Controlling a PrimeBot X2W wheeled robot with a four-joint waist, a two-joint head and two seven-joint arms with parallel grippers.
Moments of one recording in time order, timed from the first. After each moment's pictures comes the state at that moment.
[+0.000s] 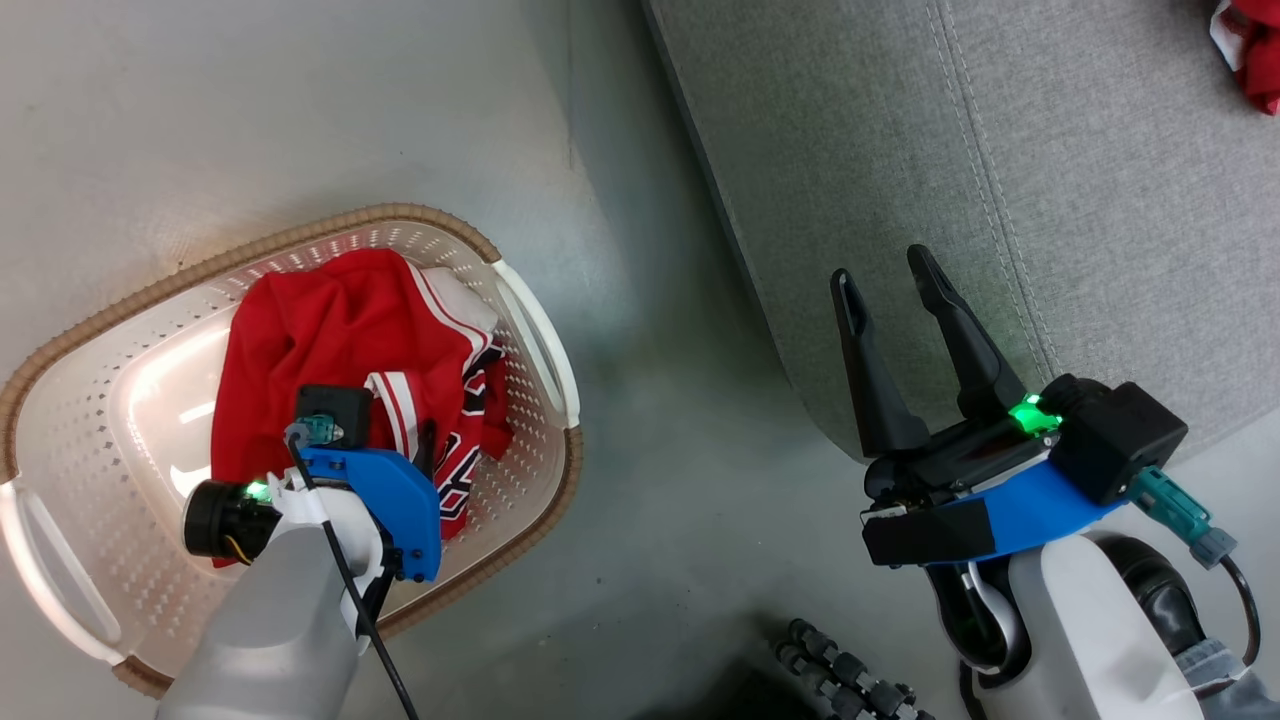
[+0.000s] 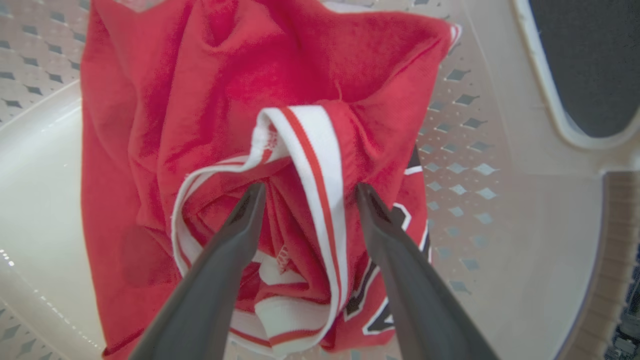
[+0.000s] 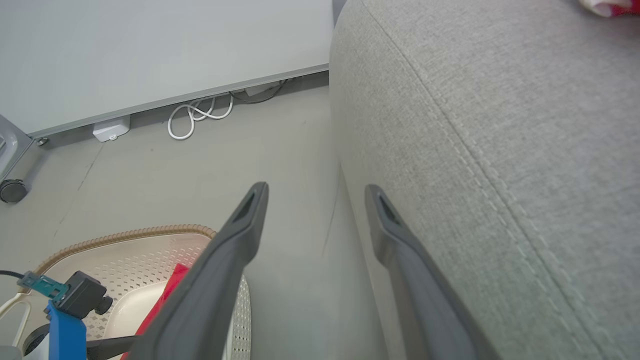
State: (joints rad) left arm -0.67 0.17 -0.58 1.10 -0.52 -0.08 -0.07; right arm -0.34 -0.05 0.22 0.10 0.30 0.13 -0.26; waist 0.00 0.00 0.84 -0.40
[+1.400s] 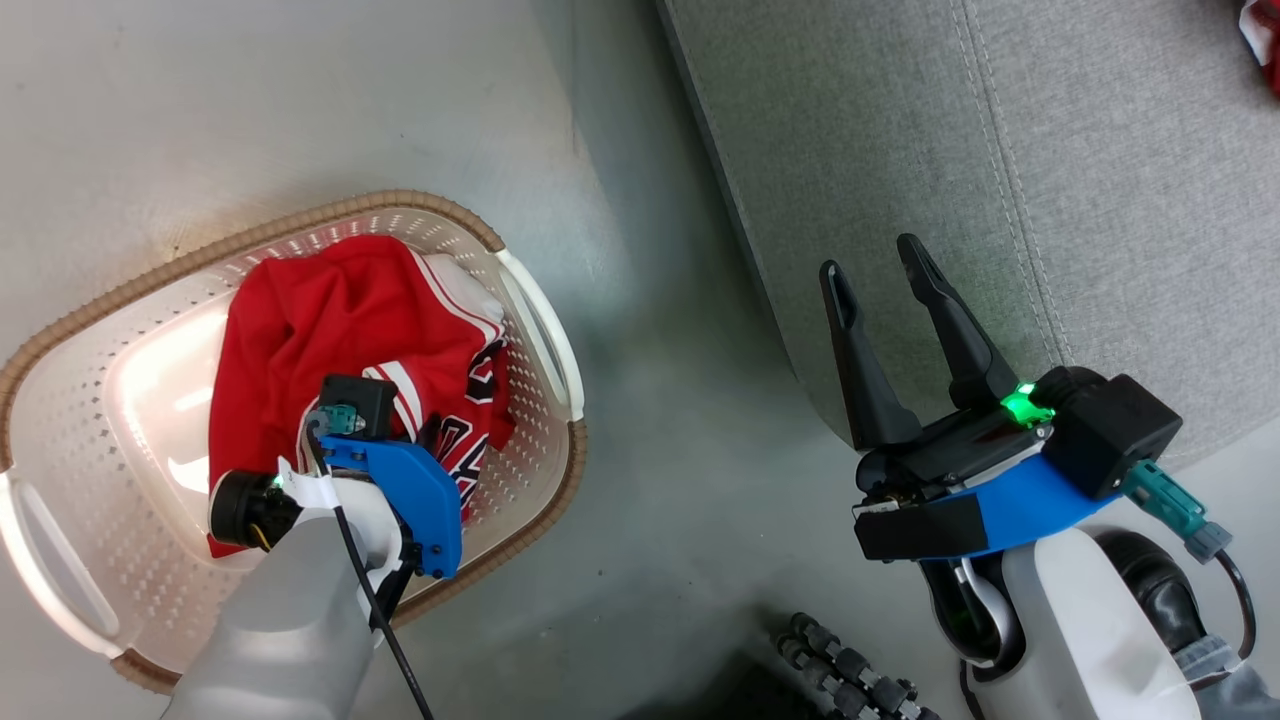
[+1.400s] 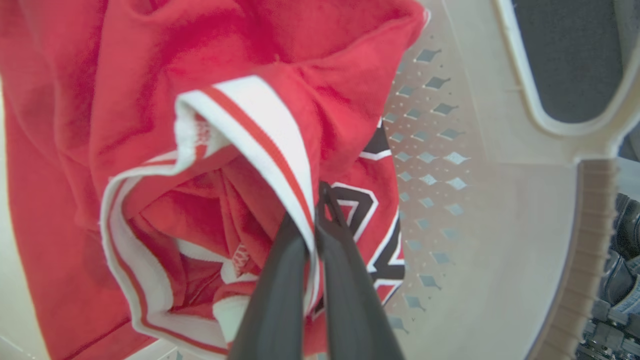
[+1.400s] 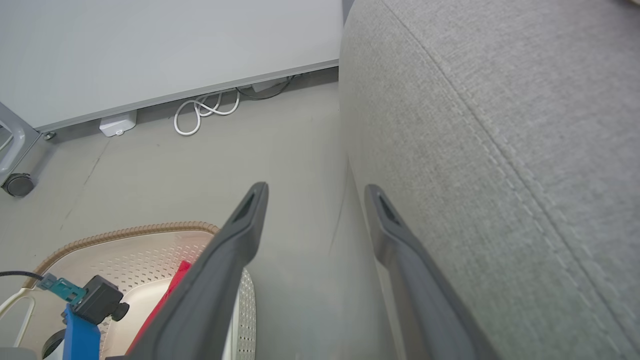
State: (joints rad) left arm -0.72 0.16 -0.69 1.15 -0.63 -0.13 -0.07; right arm -0.36 -0.05 0.24 0.09 0.30 0.13 -0.26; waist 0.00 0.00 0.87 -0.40
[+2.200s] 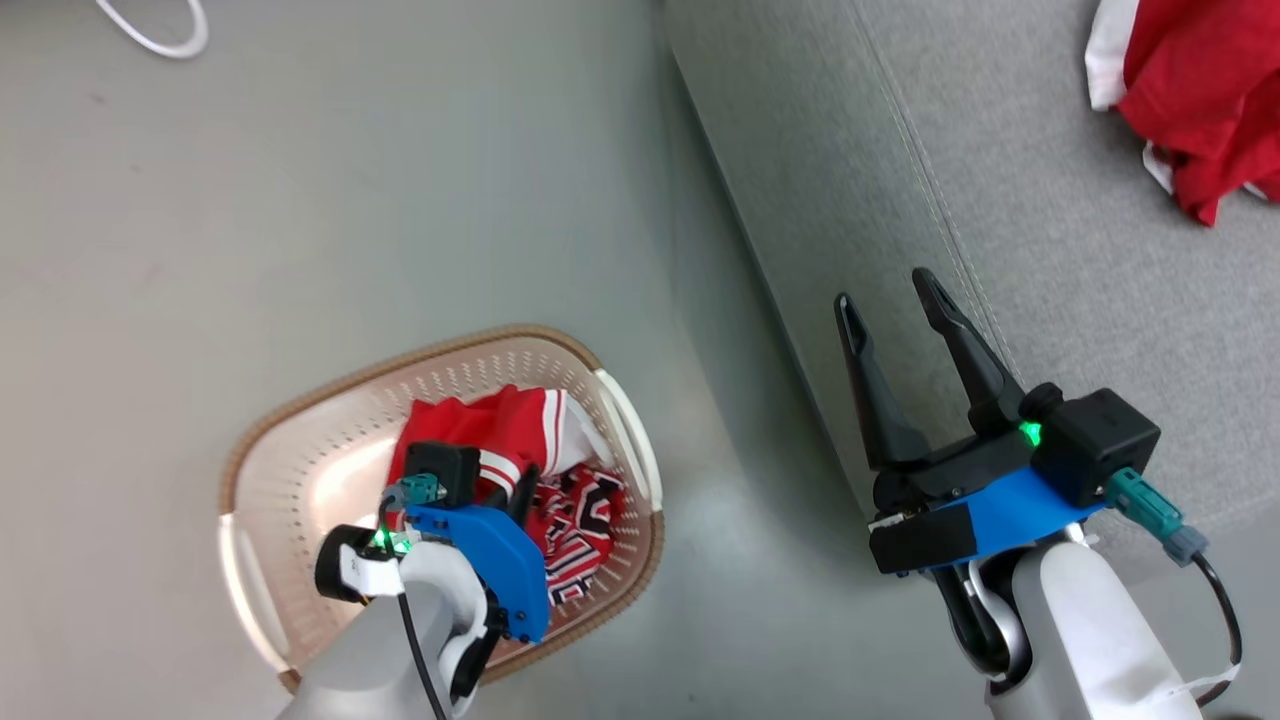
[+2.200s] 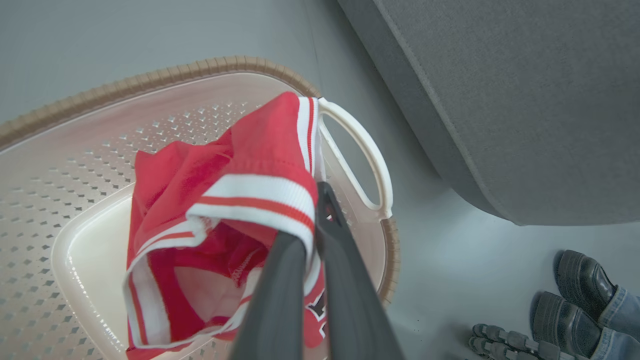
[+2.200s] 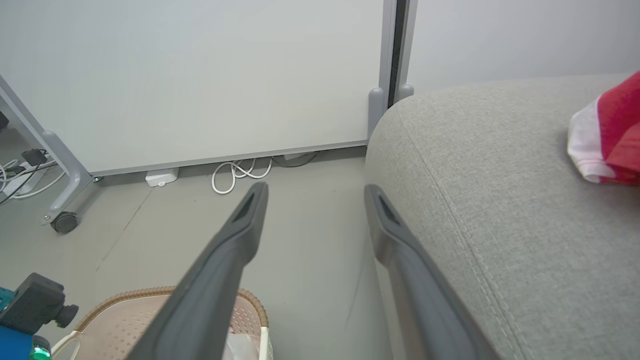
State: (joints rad) left arm -0.63 0.10 -0.85 1.07 -0.81 -0.13 -0.18; right arm -0.33 -0.05 0.20 0.14 0.20 0.13 -0.23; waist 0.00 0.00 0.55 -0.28
